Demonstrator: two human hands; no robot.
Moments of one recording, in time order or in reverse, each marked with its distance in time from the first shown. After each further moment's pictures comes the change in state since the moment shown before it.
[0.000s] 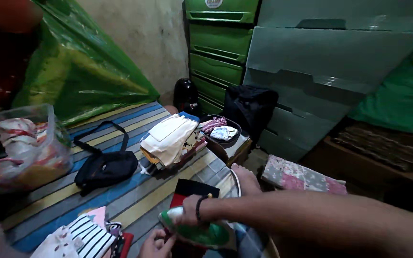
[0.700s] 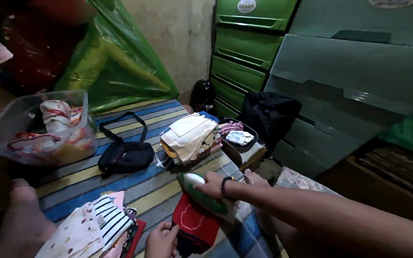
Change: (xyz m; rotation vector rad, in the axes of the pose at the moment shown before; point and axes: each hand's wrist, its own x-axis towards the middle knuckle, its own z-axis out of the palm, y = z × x) left_hand 0.009 0.005 0.004 -0.076 0.138 -0.120; right_hand 0.034 0.039 -0.038 0.192 0.247 0.059
